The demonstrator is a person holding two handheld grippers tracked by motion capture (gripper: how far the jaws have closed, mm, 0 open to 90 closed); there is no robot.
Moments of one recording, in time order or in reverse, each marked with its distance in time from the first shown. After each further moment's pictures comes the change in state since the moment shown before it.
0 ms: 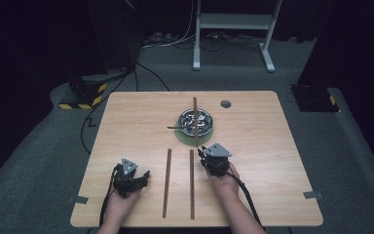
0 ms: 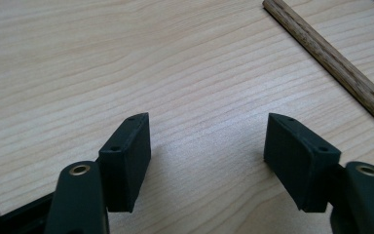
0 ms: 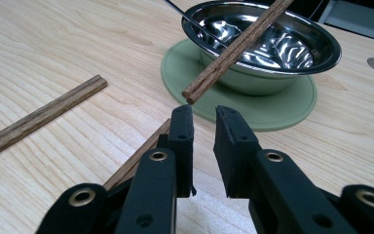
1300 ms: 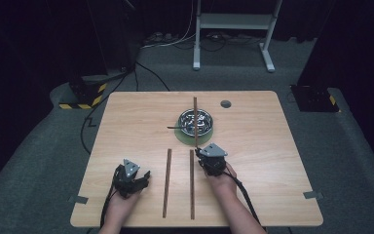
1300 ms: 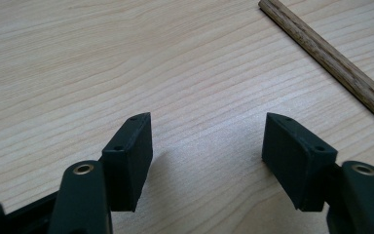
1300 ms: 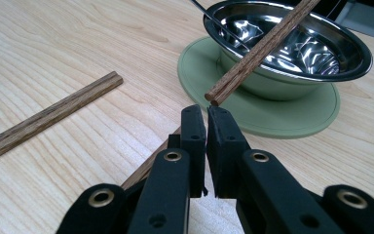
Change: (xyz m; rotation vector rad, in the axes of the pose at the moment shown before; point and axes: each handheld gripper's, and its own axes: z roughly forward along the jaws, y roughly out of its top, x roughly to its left) left arm -0.003 0.000 0.000 -0.012 0.014 0.028; right arm 0.006 0.002 0.006 0.015 0.044 -0.035
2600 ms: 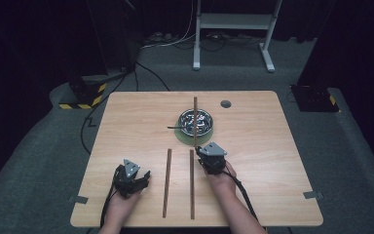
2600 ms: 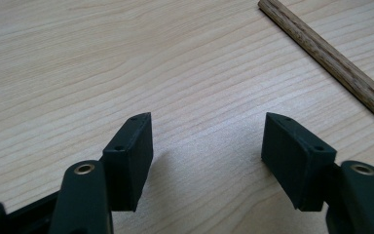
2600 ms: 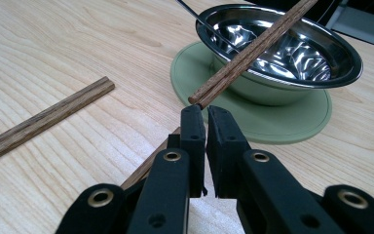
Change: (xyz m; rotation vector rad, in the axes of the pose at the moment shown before) left arm 0.000 0.000 0.000 0.003 0.004 0.011; right arm -0.001 0.002 0.004 -0.011 -0.024 0.004
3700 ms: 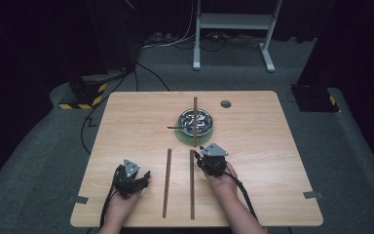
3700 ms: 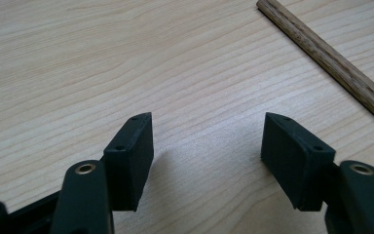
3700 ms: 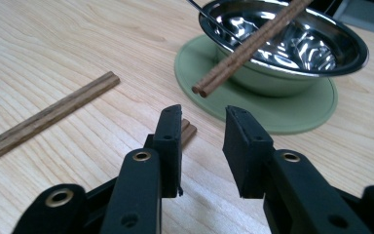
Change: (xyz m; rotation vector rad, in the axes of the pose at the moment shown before) left arm 0.000 0.000 0.000 0.003 -0.007 0.007; right arm -0.001 -0.003 -0.003 0.018 0.014 0.024
